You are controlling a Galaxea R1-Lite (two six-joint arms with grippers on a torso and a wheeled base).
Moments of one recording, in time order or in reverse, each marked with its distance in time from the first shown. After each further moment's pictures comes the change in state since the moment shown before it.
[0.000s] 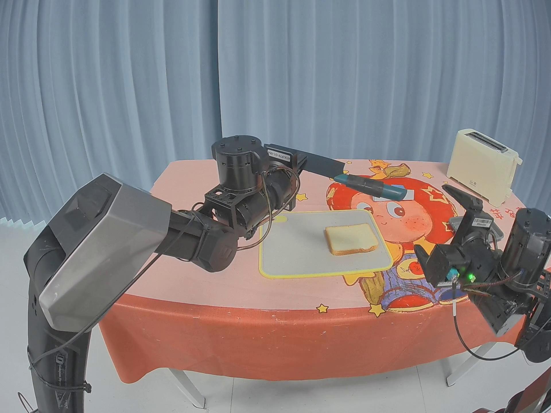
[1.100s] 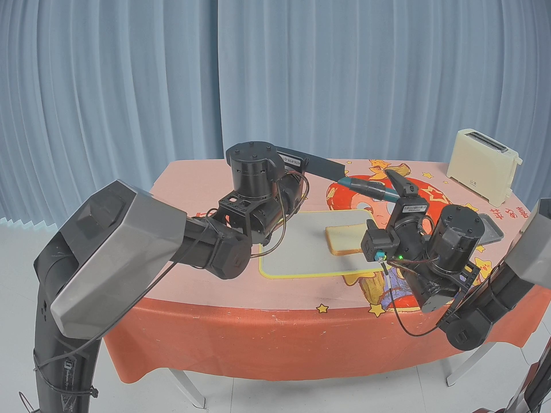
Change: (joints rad) left arm -0.039 0.031 -0.027 -0.009 0.143 0.081; right arm -0.050 0.469 -0.206 -0.447 0.081 -0.213
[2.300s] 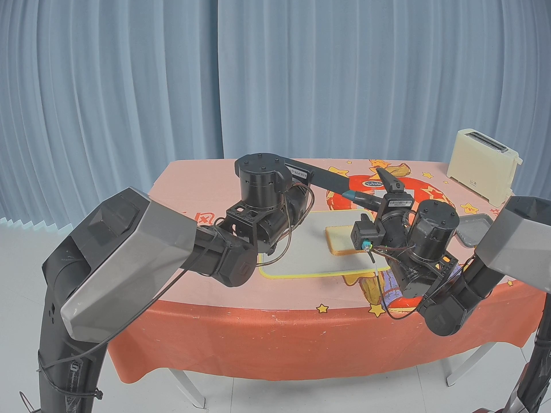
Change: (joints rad) left arm -0.016 0.030 0.008 -0.001 -0.007 0.009; right arm -0.054 0.139 -0.145 0.000 0.013 -0.010
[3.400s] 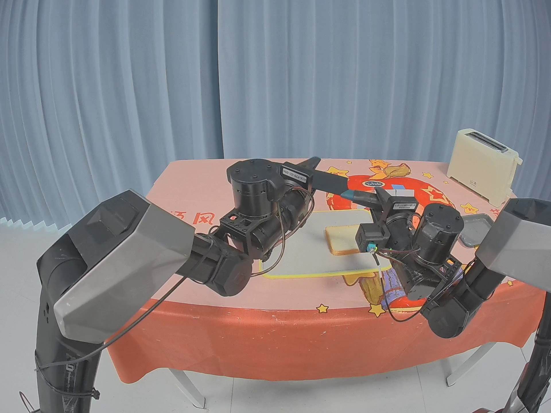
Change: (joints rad) left arm 0.000 -0.022 0.097 -0.133 -0.076 0.003; right arm -0.019 0.003 0.036 -0.049 0.021 0.011
